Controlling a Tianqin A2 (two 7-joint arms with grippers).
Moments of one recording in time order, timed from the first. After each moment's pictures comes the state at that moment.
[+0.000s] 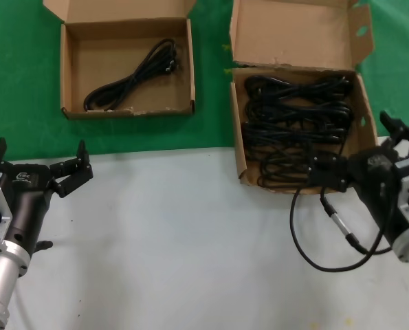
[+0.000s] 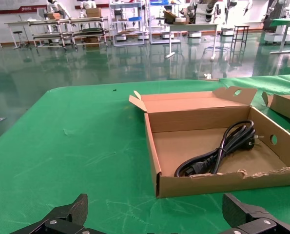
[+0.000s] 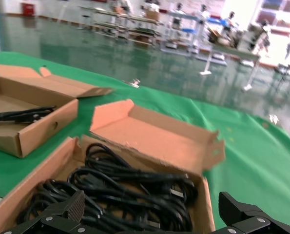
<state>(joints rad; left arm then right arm) 0.00 -0.30 1.60 -1.60 -1.80 0.00 0.00 0.09 0.33 -1.65 1.61 1.69 -0.05 -0.10</state>
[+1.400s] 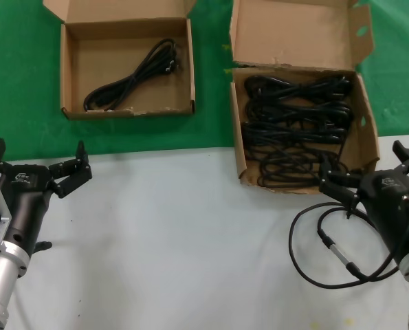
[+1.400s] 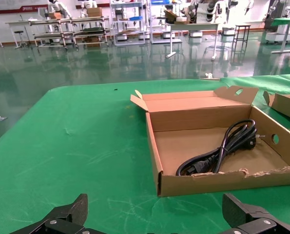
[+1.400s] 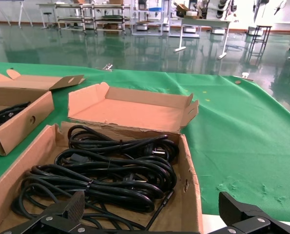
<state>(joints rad) 0.00 -0.30 1.60 -1.60 -1.80 0.00 0.00 0.02 0.31 -1.61 1.60 1.78 -0.01 -0.02</state>
